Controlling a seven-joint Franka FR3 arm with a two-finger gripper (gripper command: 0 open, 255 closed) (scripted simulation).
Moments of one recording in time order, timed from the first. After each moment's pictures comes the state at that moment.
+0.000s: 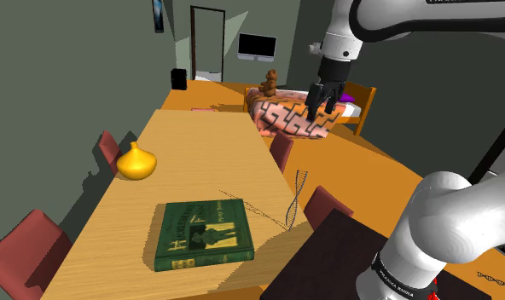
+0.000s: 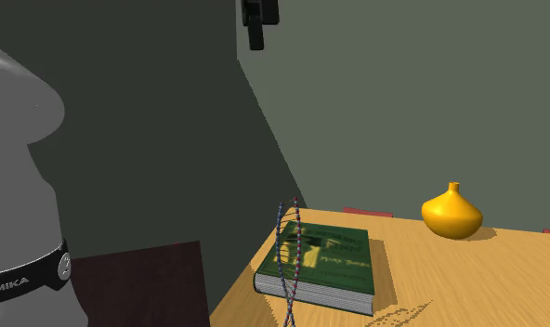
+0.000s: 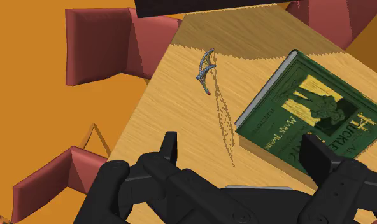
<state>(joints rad) 0.01 -0.75 -0.07 -2.37 -0.12 1.70 0.06</state>
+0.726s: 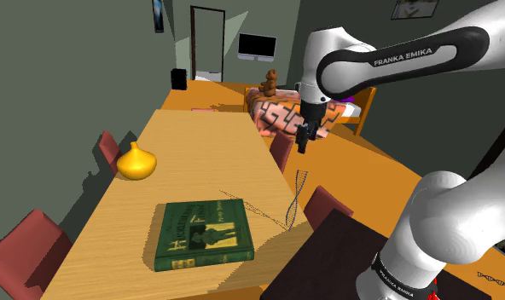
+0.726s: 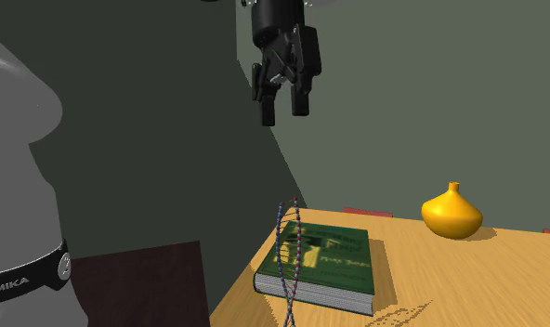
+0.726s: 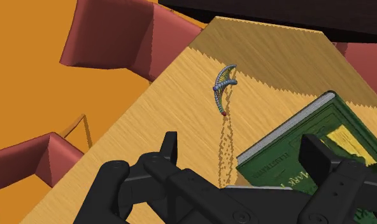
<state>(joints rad) 0.05 -0.60 -0.11 -2.54 -0.24 1.94 -0.11</state>
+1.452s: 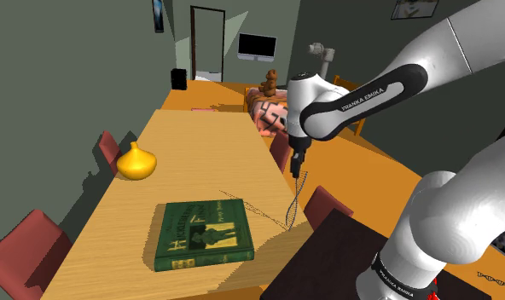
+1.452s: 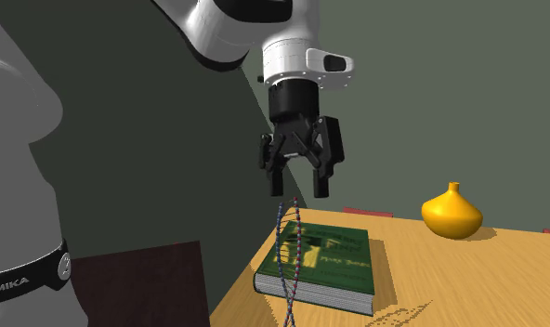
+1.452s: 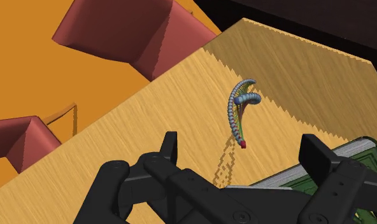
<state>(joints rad) 0.05 -0.37 -0.14 -2.65 -0.37 2.21 -0.19</state>
